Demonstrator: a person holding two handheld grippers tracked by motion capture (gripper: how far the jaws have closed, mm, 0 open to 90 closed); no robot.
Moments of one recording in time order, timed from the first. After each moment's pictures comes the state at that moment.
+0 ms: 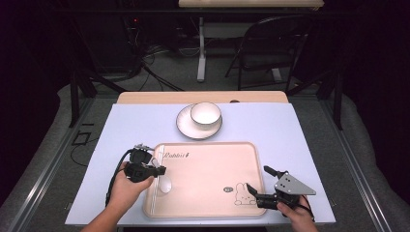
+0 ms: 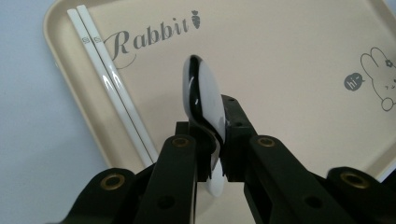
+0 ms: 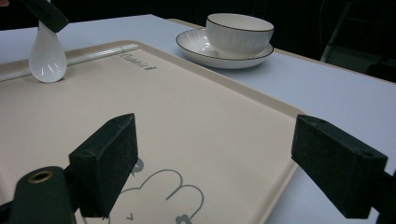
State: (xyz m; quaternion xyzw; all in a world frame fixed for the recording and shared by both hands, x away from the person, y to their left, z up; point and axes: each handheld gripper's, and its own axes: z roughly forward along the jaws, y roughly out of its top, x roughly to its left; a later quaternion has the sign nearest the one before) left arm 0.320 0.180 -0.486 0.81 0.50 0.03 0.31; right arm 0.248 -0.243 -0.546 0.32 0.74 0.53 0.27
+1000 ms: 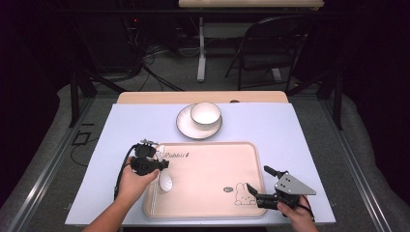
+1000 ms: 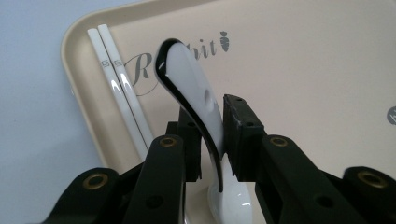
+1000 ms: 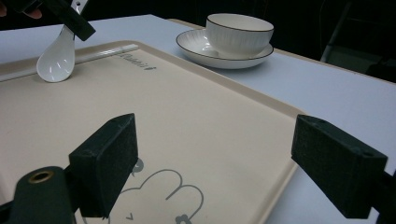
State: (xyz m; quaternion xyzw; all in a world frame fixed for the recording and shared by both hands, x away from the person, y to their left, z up) left arm 0.347 0.172 -0.504 0.79 0.53 0.05 0.31; right arm 0.248 -0.244 -0.546 0.32 0.74 0.53 0.27
